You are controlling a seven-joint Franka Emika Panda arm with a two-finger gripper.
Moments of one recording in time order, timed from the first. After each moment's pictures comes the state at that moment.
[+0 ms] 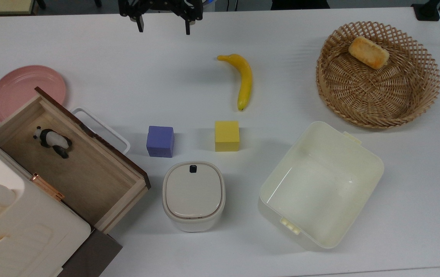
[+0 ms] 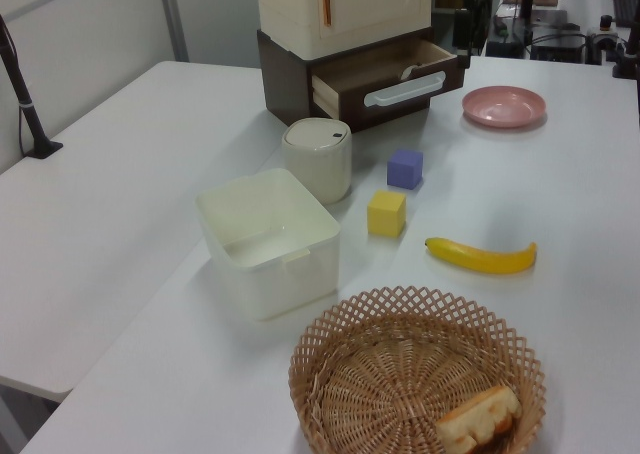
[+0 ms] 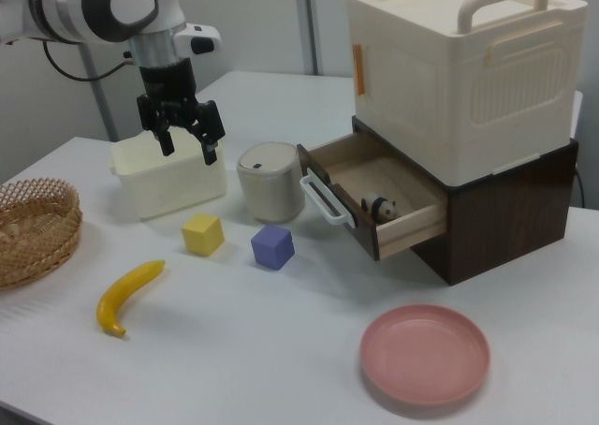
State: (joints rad) arm -0.06 0.05 0.08 -1.60 -0.03 1.64 0.03
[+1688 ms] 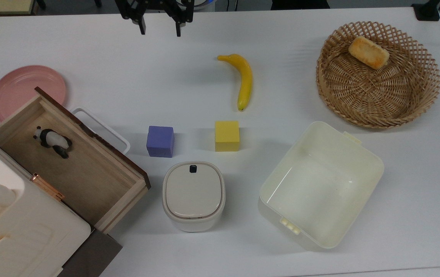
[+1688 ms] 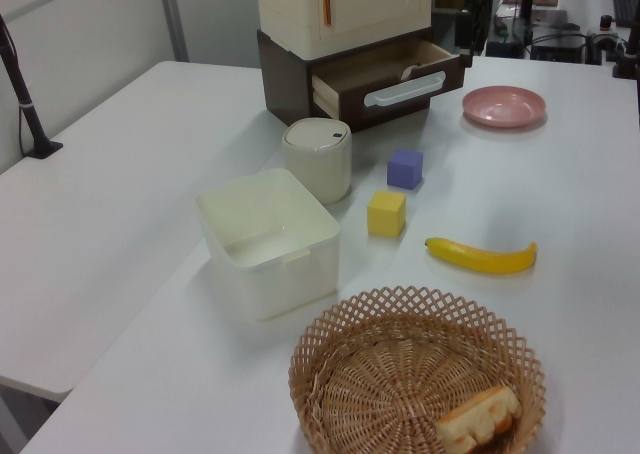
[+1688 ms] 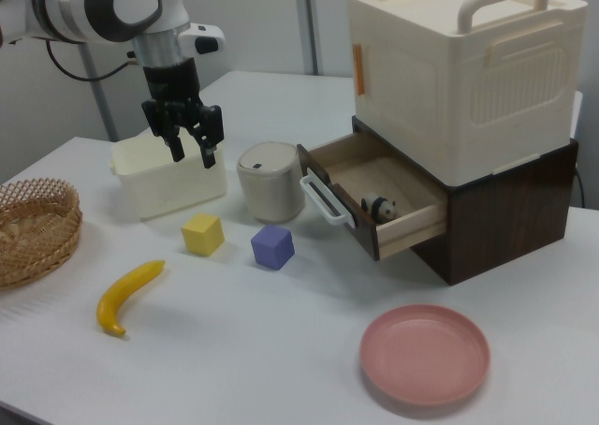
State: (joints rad) arm -0.07 0.04 0.08 -1.60 -0.03 1.64 0.01
